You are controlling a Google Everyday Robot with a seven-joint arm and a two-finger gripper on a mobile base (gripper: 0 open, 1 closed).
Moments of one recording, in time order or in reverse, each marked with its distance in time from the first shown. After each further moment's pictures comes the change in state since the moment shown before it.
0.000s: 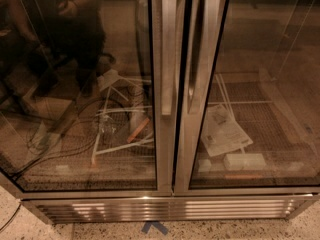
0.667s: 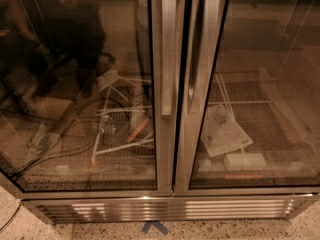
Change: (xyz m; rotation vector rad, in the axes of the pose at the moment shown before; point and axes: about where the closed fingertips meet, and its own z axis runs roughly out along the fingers) arm -0.026 0.001 0.004 0.014 -0.087 0.017
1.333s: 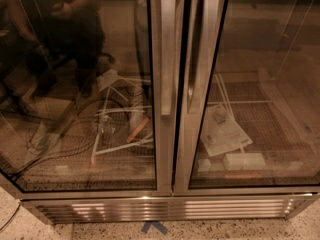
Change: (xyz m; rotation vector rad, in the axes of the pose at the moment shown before) arm -0.042 -0.028 0.002 0.167 -0.214 -0.205
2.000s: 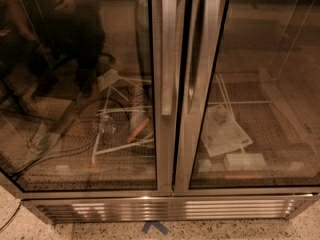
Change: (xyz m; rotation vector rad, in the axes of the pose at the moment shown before) arm -0.018 -0.002 0.039 0.213 -0.179 -0.140
